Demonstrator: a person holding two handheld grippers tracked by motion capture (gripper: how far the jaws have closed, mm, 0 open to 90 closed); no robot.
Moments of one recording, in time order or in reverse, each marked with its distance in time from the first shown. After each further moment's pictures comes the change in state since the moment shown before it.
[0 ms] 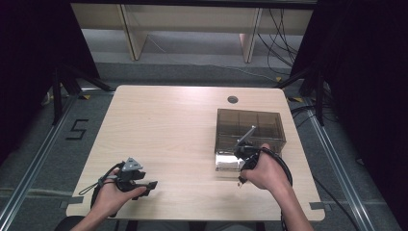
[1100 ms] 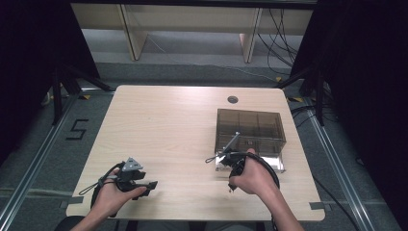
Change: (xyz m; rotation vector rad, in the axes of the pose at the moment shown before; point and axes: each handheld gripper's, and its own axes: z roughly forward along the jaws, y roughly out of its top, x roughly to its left) left arm 0.000 0.000 0.000 0.000 0.000 0.001; right arm 0.026 0.011 0.022 0.063 0.020 -0.088
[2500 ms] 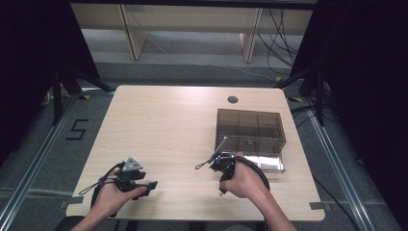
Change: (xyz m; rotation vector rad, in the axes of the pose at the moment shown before) left arm 0.000 0.000 0.000 0.002 0.000 0.001; right arm 0.020 0.012 0.017 -0.002 0.012 -0.087
